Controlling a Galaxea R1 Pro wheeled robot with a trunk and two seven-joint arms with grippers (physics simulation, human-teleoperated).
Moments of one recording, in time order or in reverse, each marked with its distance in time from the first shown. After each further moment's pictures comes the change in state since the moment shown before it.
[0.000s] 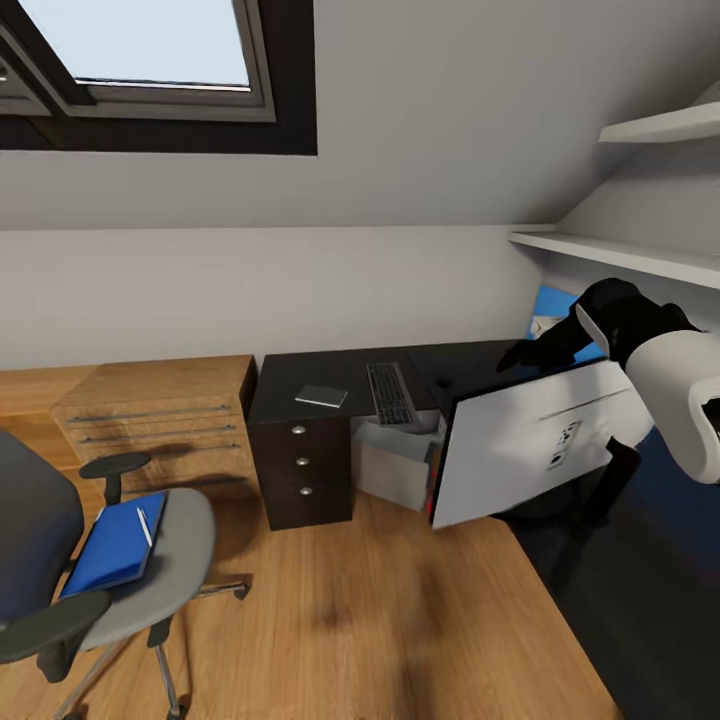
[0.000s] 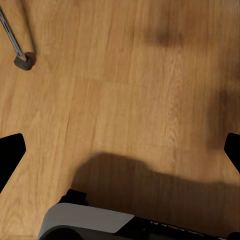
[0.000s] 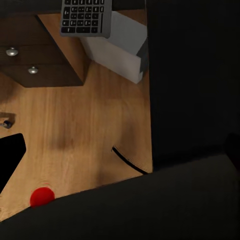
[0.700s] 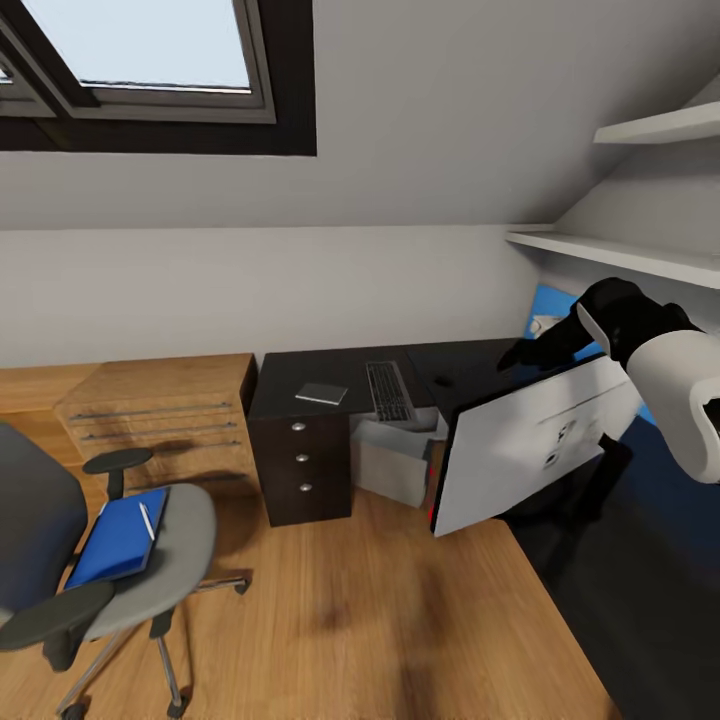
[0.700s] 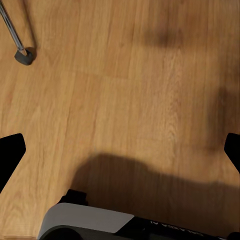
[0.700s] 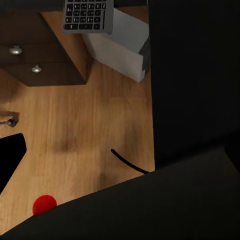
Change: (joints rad) left arm 0.000 0.000 0.000 0.000 -0.001 -0.001 0.000; right arm -0.001 -0.002 -0.004 -0.002 -0.011 0.002 0.001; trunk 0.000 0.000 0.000
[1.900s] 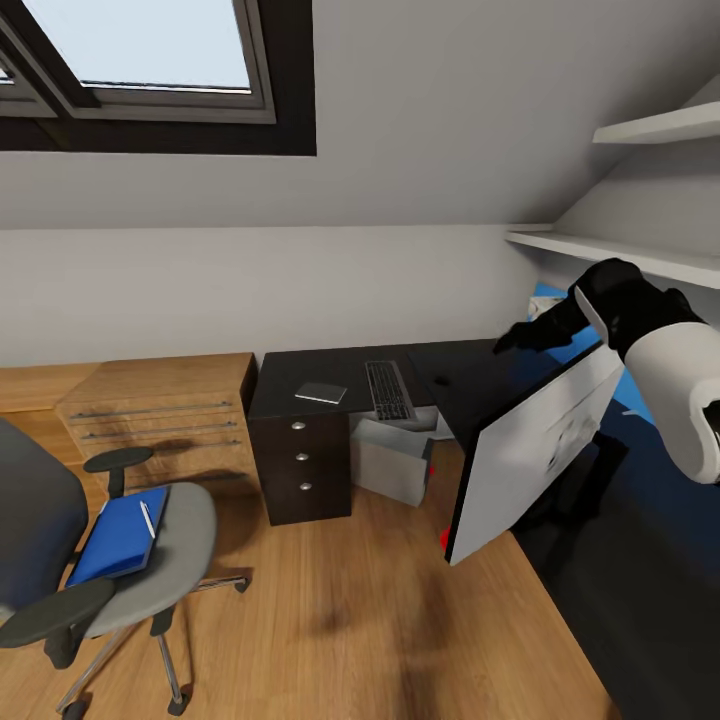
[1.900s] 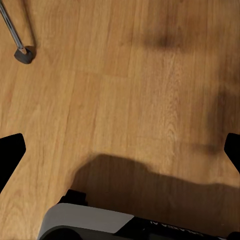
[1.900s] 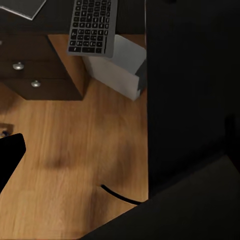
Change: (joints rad) left arm 0.000 0.000 0.000 0.000 -0.001 0.000 -0.001; right arm 0.001 0.008 0.002 -0.118 0.011 0.022 -0.005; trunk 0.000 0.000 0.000
